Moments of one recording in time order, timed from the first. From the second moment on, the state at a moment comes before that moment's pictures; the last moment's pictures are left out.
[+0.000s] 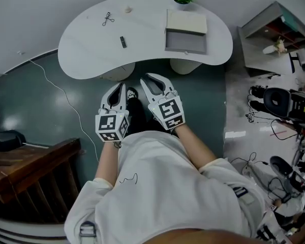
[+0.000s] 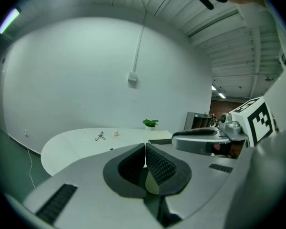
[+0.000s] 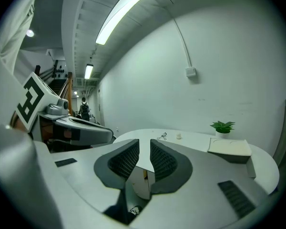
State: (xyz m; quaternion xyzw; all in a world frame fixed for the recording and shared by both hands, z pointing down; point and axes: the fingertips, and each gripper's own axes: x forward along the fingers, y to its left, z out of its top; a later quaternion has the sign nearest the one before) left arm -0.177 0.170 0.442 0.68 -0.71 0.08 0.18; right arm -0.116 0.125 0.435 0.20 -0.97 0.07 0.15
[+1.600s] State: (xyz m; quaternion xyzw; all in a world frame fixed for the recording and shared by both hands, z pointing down) left arm -0.428 0.031 0.627 0.65 -0.65 0.16 0.36; right arm -0.343 -0.078 0.692 0.25 -0.84 0.19 0.44
